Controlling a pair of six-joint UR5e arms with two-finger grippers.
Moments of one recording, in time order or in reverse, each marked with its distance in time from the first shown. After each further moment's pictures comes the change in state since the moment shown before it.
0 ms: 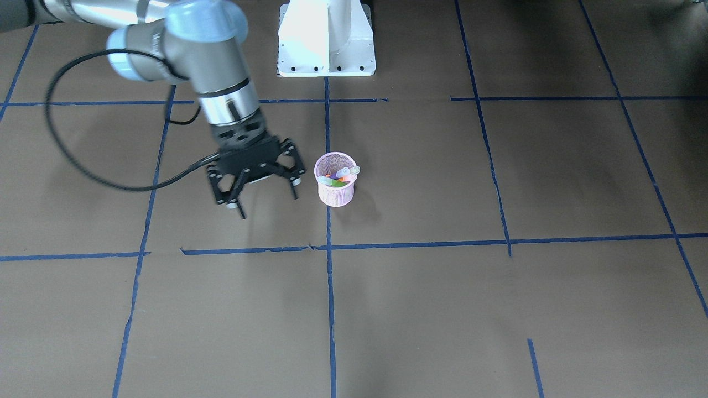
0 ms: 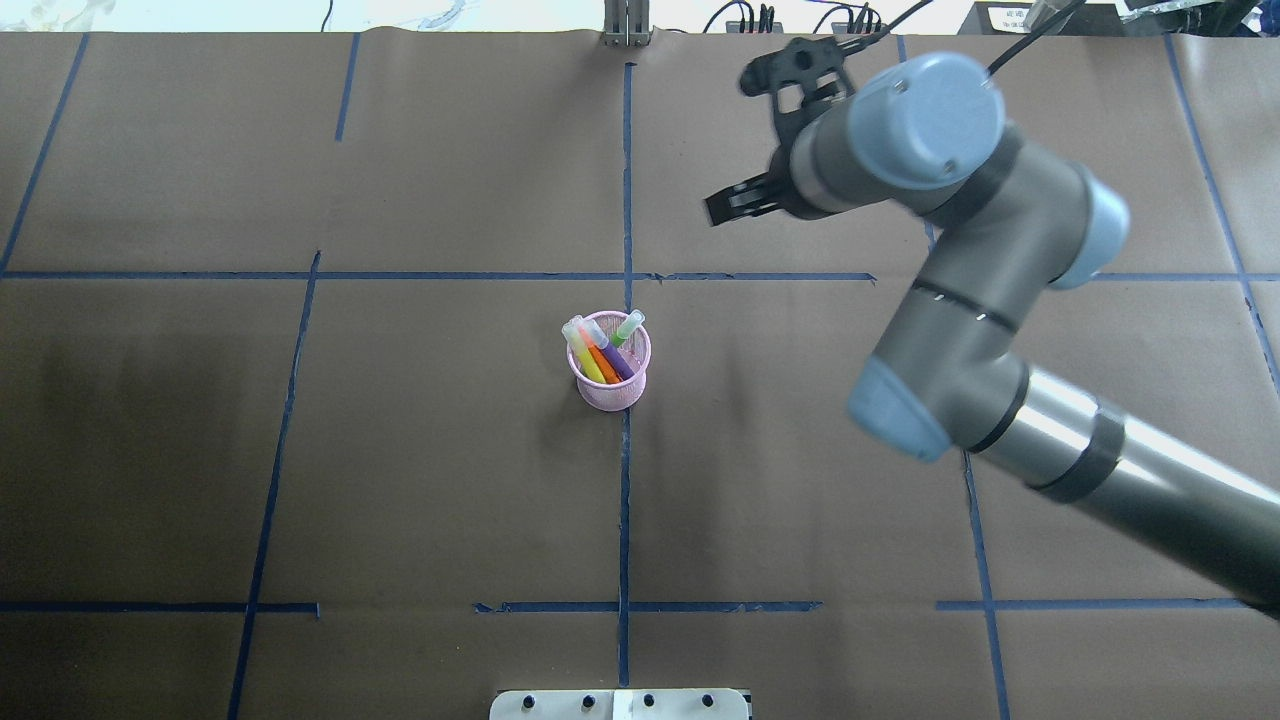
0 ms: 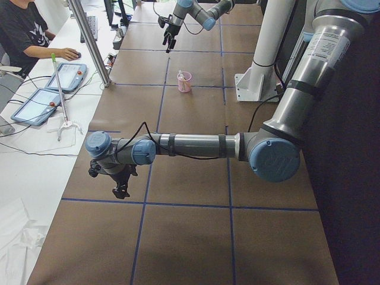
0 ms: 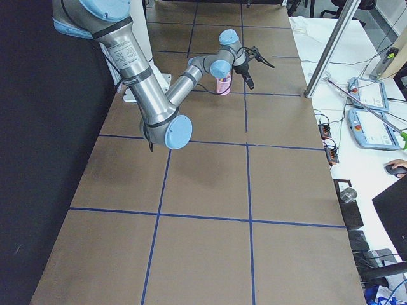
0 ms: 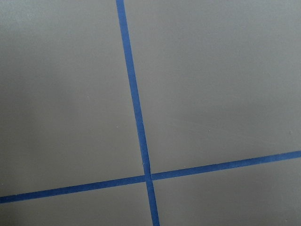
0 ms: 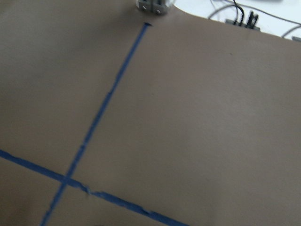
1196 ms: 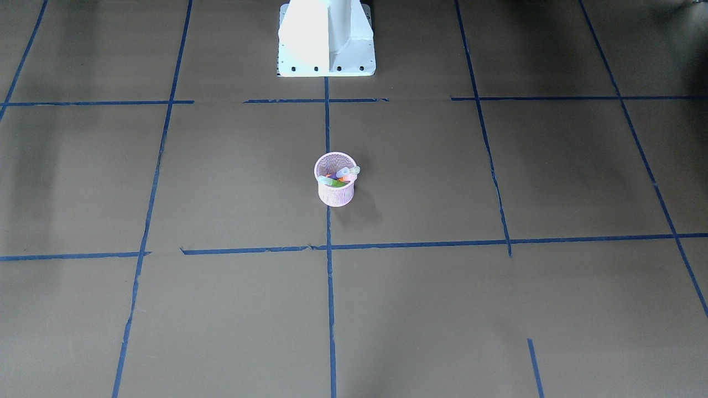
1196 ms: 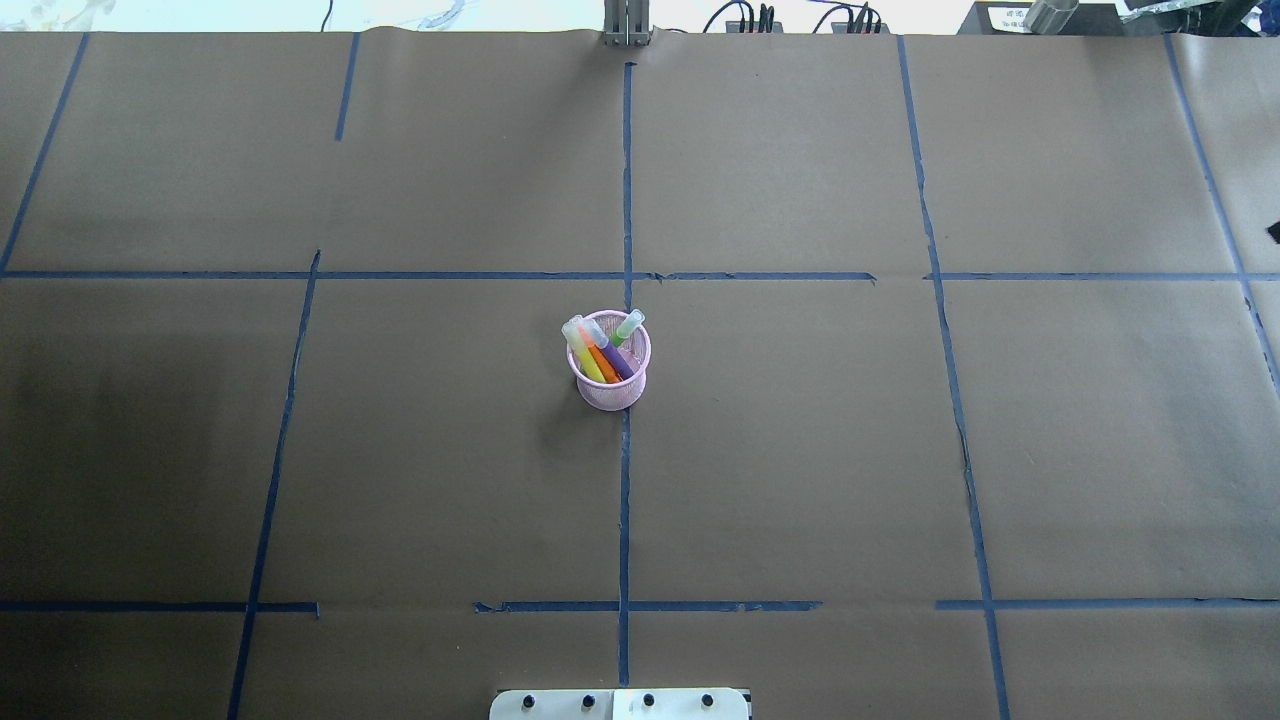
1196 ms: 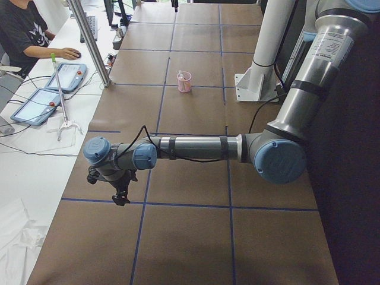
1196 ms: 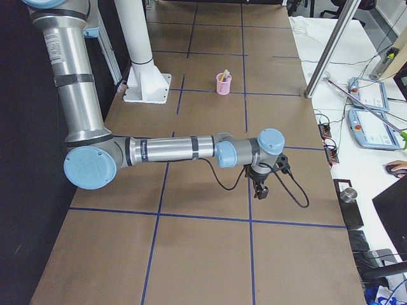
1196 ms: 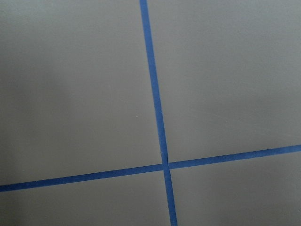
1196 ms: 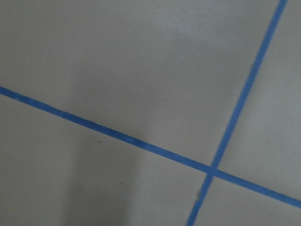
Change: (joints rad) left arm -0.047 0.013 0.007 0.022 0.003 0.040; right arm 0.687 -0.398 -0.298 -0.135 0.537 -0.951
